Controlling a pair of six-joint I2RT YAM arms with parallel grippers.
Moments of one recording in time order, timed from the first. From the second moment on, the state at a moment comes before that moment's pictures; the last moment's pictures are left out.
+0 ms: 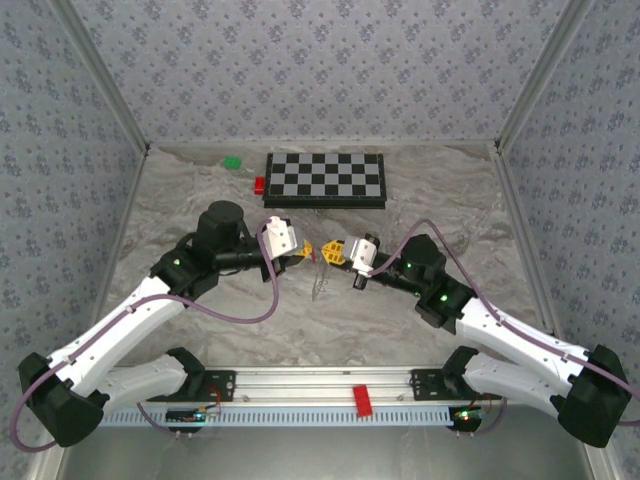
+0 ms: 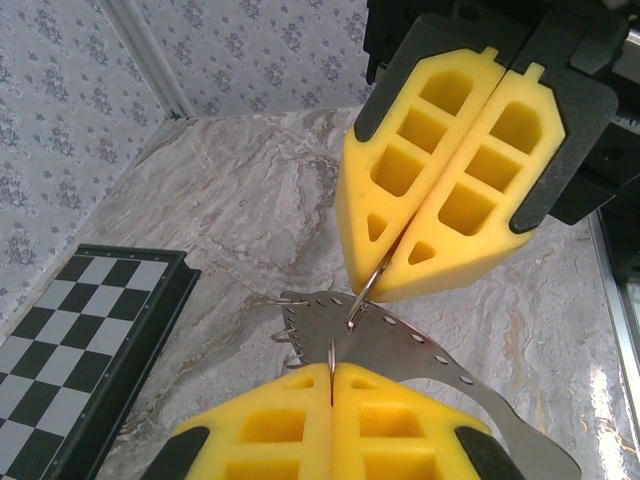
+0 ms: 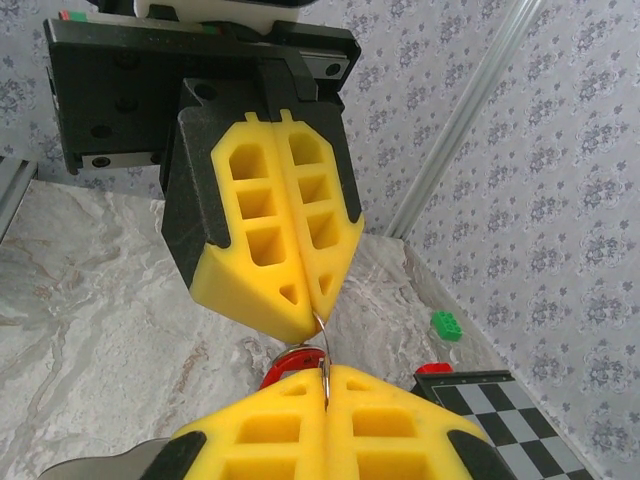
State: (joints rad) left arm -0.71 1.01 0.96 -0.35 0.51 0.45; right arm 0.82 0.94 0.63 0.29 -0.35 -0.43
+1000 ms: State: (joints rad) left arm -0.71 1.02 0.96 -0.35 0.57 0.45; right arm 0.82 0.94 0.63 0.29 -0.35 -0.43
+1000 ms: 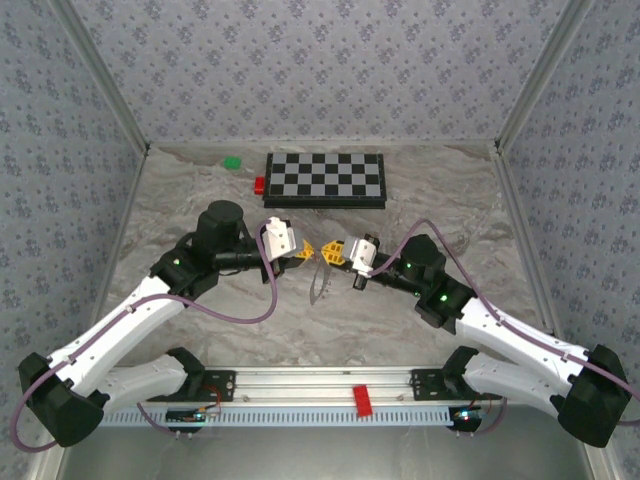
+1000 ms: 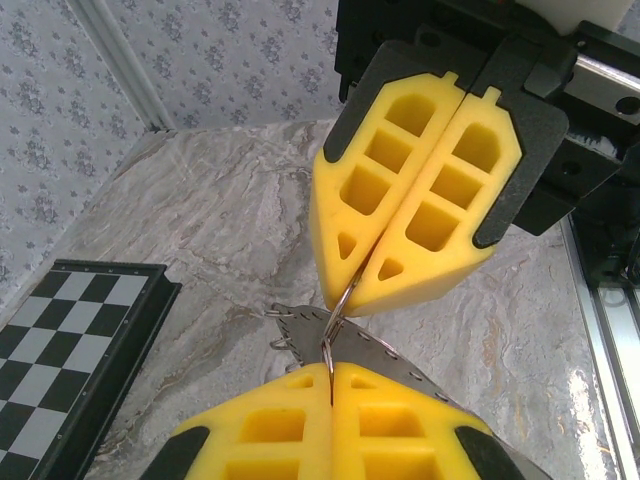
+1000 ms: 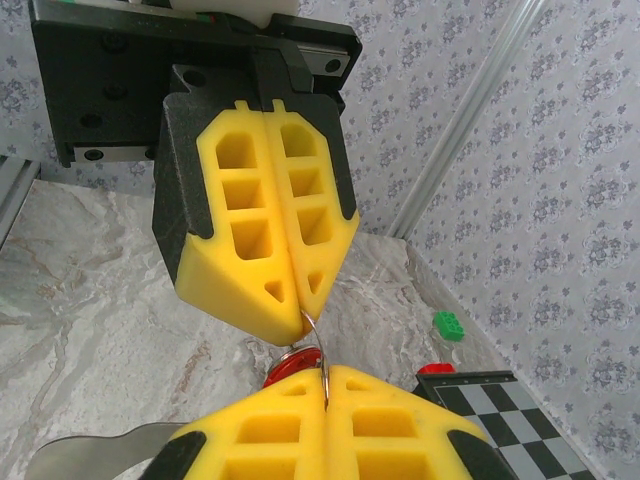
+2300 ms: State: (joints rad) left arm -0.72 1.04 0.96 -0.38 0.57 0.46; right arm 0.81 0.96 0.63 0.28 -0.36 -0.41
